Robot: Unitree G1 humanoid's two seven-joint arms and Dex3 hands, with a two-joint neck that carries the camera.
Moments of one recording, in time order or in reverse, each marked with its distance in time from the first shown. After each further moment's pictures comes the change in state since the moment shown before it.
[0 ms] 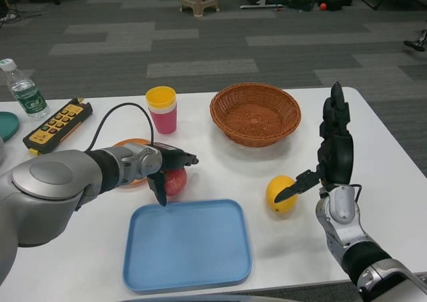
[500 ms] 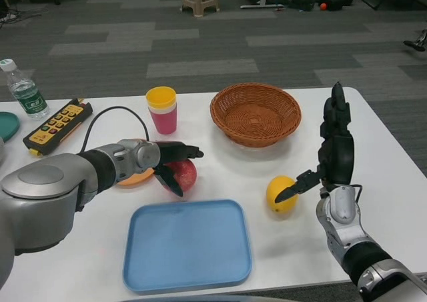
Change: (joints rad) left arm 0.058 0.014 0.263 0.045 -0.001 -0.086 -0.084; right arm 0.001 0.000 -0.002 -0.001 0.000 0.000 0.000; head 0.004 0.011
